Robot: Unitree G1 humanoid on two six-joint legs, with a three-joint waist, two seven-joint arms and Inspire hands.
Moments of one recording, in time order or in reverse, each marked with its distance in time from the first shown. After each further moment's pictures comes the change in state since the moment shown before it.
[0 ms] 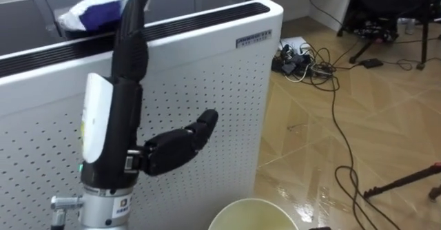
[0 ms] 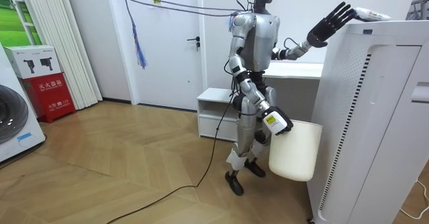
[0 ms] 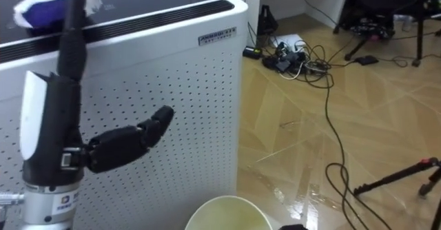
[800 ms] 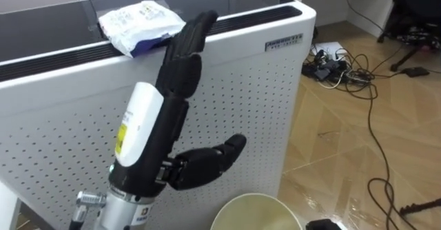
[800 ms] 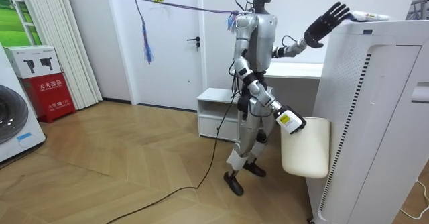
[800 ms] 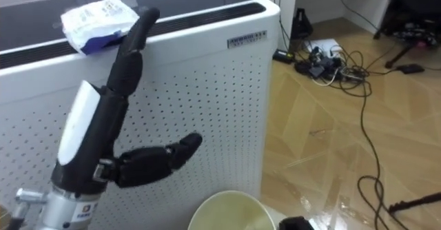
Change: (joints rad) left arm 0.000 0.022 -0.022 -0.079 0.016 -0.001 -0.085; right arm -0.012 -0.001 -0.006 -0.020 -0.042 -0.012 -0.026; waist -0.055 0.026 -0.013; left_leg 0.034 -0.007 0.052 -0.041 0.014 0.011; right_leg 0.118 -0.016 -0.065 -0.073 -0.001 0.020
